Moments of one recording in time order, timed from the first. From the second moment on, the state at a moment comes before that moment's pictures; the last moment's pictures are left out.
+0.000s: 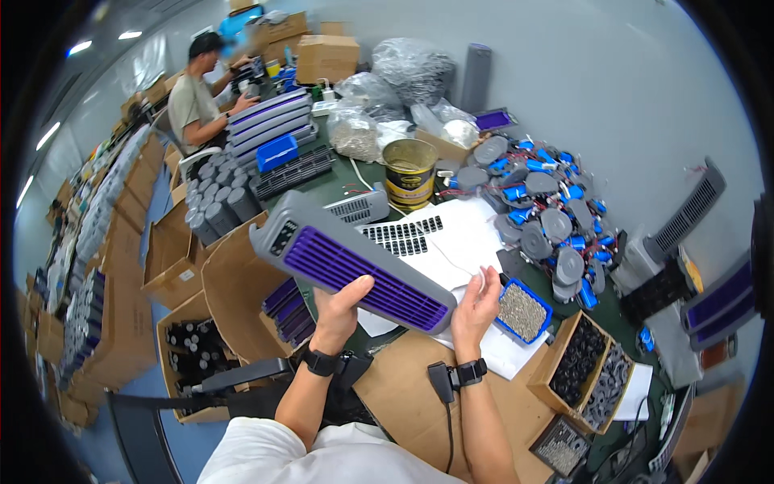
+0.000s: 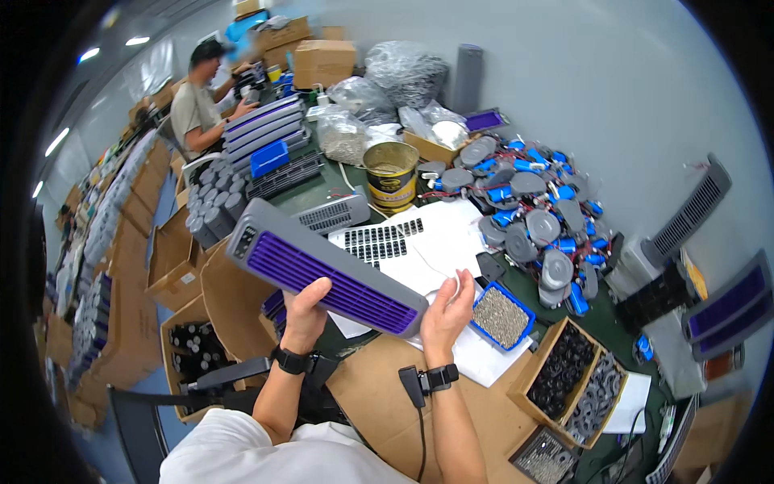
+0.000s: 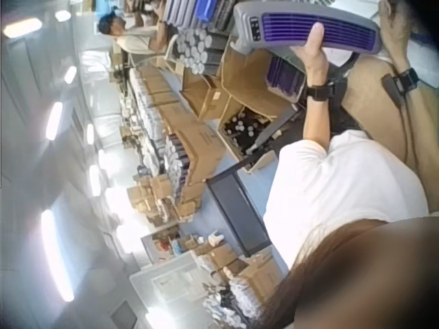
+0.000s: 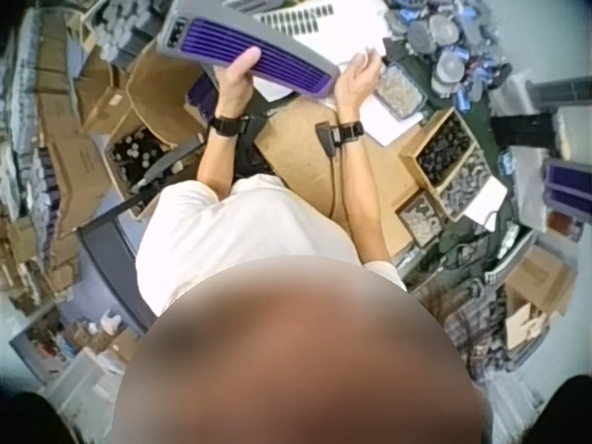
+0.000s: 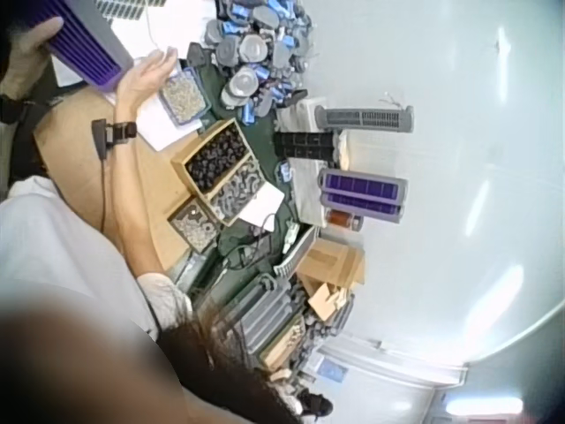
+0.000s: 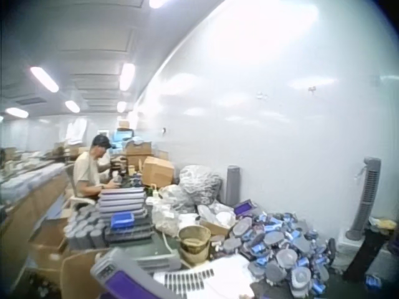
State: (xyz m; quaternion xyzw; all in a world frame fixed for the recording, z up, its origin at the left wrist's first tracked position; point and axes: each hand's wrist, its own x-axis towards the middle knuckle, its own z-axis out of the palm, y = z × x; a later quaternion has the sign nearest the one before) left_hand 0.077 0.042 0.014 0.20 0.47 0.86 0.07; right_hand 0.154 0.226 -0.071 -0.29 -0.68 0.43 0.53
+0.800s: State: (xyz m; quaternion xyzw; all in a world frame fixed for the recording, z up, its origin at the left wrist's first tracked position) left_hand 0.123 0.054 -0.004 0.33 0.36 0.79 0.37; right_hand 0.362 0.152 -0.019 -0.26 -0.39 0.81 0.35
